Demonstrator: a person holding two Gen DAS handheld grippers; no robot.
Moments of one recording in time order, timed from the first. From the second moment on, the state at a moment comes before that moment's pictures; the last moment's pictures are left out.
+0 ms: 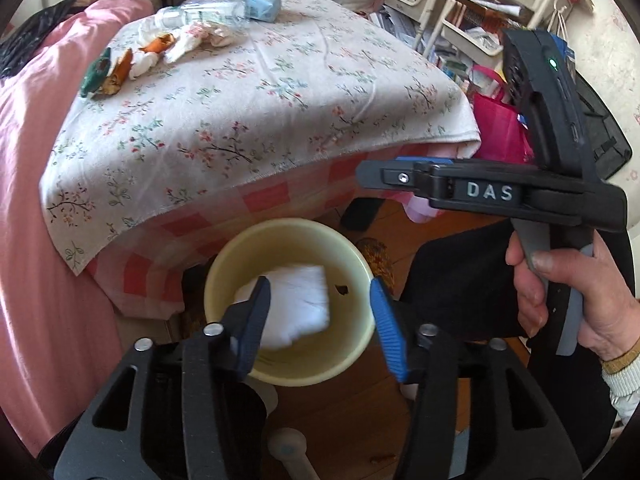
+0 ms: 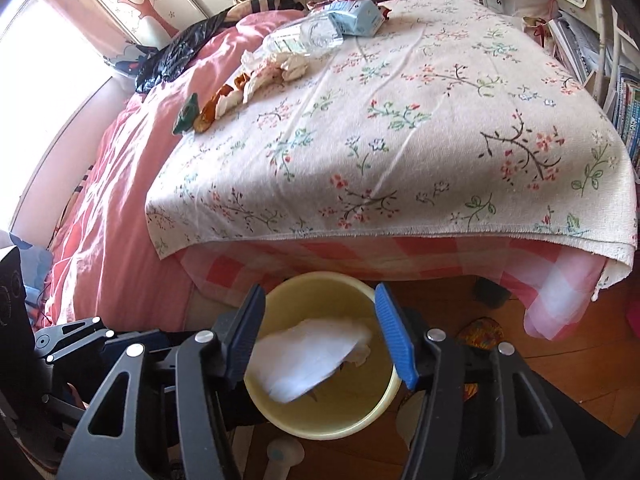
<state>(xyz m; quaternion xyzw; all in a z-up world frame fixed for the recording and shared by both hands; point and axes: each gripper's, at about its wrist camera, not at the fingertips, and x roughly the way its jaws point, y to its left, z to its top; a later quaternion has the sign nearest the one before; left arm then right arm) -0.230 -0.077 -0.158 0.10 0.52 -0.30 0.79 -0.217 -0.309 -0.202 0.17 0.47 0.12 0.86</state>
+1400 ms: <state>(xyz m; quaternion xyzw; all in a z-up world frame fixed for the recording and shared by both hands) -0.004 -0.017 -0.116 0.06 0.38 -0.04 0.92 -0.122 -0.280 -0.109 0.12 0.37 0.18 0.90</state>
